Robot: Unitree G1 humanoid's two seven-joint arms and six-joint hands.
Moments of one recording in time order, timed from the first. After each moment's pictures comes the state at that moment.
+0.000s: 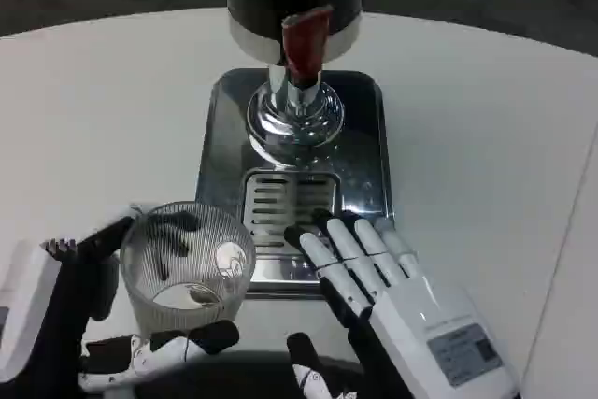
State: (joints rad) left arm 0.07 0.36 0.18 0.09 0.48 -0.82 0.28; right arm 0.20 -0.24 0.42 -0.48 -1.13 -0.09 -0.17
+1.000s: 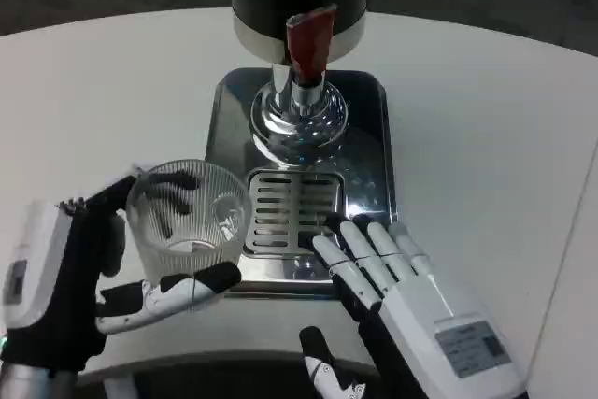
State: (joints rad) left arm -0.12 0.35 0.15 0.27 0.52 -0.78 0.34; right arm 0.21 -0.21 0.39 -0.49 -1.13 -0.05 -0.10
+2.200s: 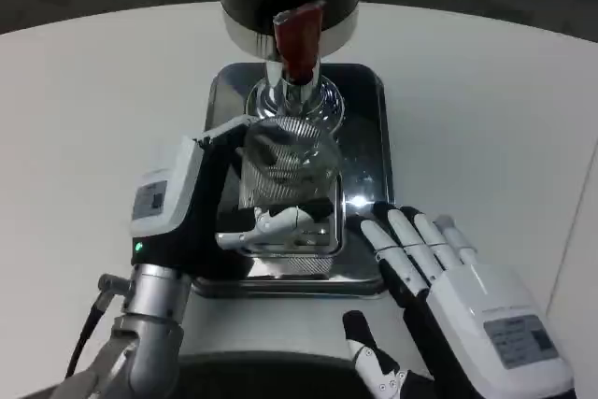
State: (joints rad) left arm -0.71 0.31 -0.21 1.02 0.71 -0.73 0.74; right arm 0.25 -0.24 0.31 -0.56 -1.09 -0.03 -0.08
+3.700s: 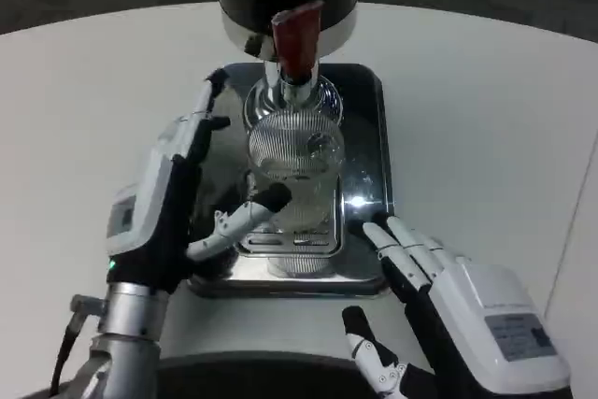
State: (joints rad) left arm -0.63 0.37 -0.25 0.97 0.54 -0.81 0.72; right arm 0.24 -0.20 0.31 -0.55 -1.05 -0.01 -0.04
